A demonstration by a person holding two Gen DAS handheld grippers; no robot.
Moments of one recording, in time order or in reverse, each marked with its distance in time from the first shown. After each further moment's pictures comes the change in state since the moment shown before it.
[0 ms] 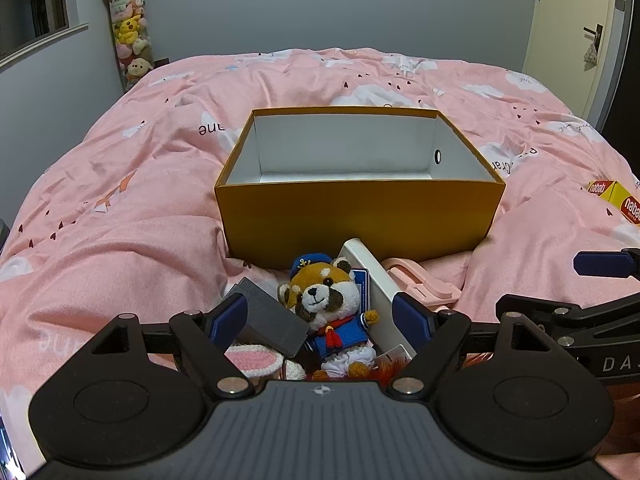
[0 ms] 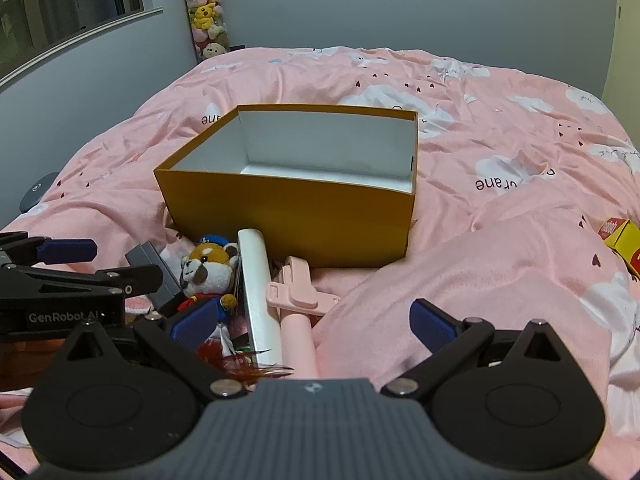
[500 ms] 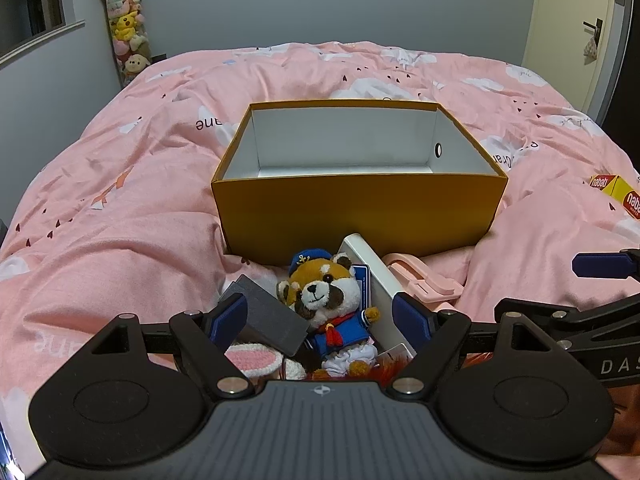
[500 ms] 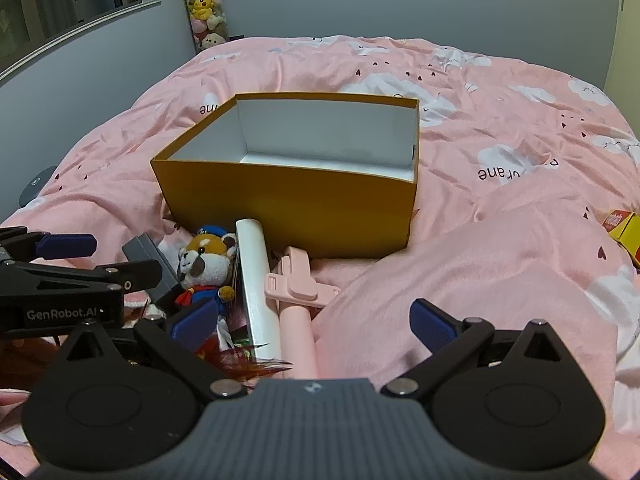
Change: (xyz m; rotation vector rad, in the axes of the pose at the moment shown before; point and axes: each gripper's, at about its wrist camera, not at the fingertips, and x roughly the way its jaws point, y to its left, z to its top) left arm 0.007 0.001 0.001 0.006 0.021 -0.003; right arm 0.007 -0.002 0.000 0.003 0.034 0.005
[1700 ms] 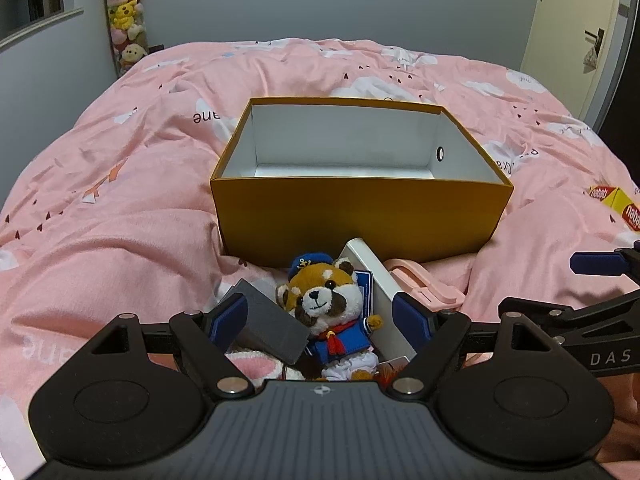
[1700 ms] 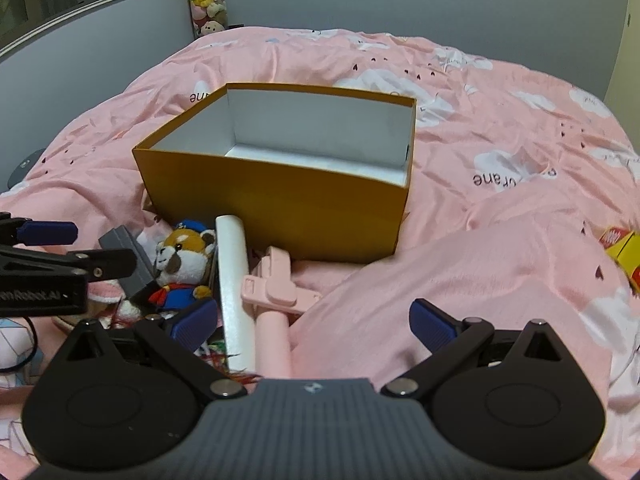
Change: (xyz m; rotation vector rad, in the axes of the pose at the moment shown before) left arm 0.010 0.014 0.006 -0.044 0.014 -0.041; right arm 0.017 -0.006 0.008 -0.059 0.016 -0.041
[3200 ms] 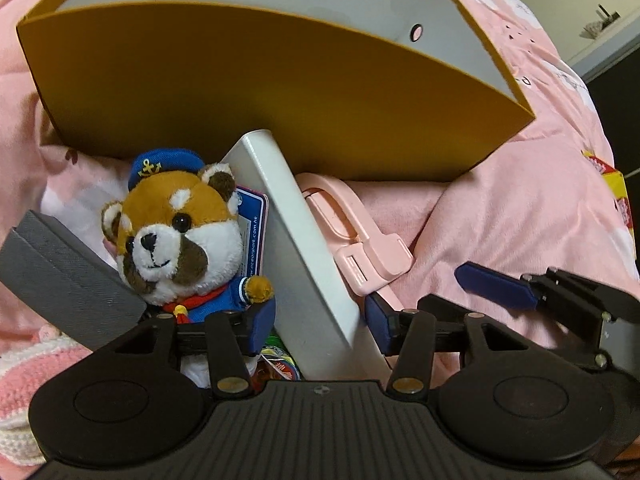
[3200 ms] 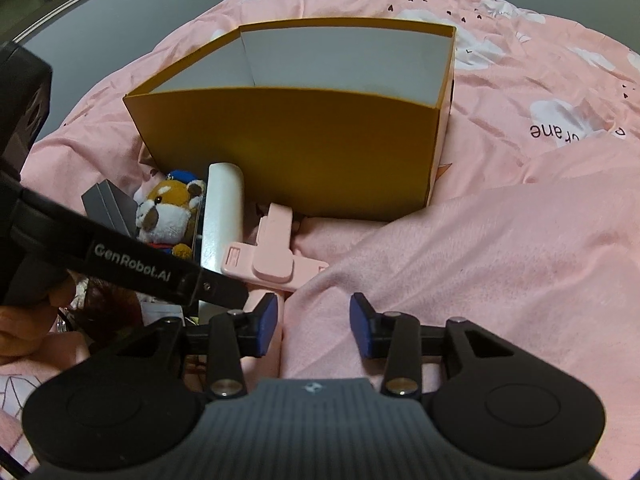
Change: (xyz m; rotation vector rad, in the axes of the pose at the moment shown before) left arm 0.131 -0.030 0.012 -0.157 0.453 -0.265; right arm 0.074 -0.034 -0.013 0.001 0.136 0.181
